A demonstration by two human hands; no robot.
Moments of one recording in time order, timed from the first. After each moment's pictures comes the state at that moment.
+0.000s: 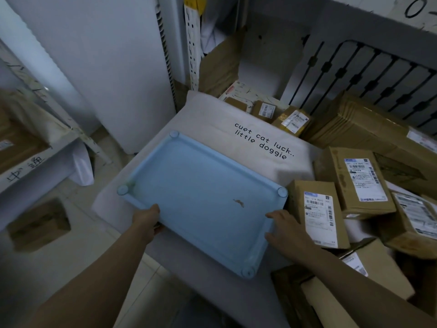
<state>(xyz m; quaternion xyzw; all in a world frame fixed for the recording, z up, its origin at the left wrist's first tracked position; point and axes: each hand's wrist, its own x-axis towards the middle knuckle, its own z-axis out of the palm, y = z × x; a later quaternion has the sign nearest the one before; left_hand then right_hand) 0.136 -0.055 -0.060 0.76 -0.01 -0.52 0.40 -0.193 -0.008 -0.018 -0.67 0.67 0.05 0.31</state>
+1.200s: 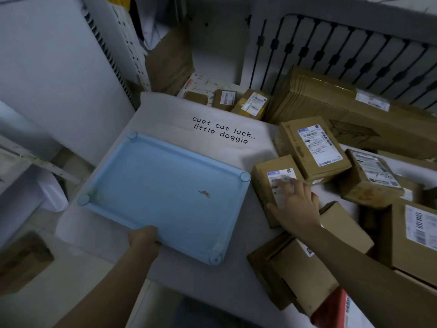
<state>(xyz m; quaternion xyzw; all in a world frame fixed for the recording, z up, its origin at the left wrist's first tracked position) 0.058 -0.034 -0.070 0.78 0.01 -0.50 0.37 -0.270 0.007 -0.009 -0.56 0.82 0.02 0.11</state>
